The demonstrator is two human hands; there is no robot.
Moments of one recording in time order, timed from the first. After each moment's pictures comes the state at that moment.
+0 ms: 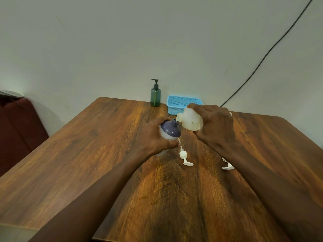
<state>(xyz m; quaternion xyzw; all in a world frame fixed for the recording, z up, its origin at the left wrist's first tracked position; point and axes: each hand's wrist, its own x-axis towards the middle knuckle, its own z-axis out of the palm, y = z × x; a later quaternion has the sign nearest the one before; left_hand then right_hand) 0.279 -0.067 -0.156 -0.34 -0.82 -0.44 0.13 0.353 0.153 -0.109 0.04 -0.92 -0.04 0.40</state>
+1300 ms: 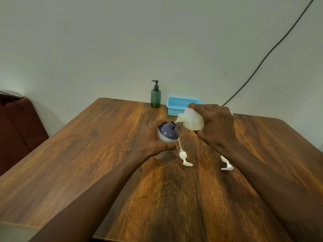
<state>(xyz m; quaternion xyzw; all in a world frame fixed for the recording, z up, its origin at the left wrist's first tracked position) 0.272 -0.071 -0.168 -0.33 -0.83 -0.44 0.12 0.355 0.154 -0.103 0.03 -0.92 -0.06 0.39</state>
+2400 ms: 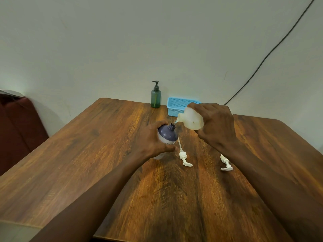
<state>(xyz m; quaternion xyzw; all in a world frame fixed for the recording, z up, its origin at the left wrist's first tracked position) 0.277 -0.075 -0.167 -0.33 -0.84 -0.43 0.09 0.355 0.154 -0.100 0.05 -0.92 -0.06 0.40</state>
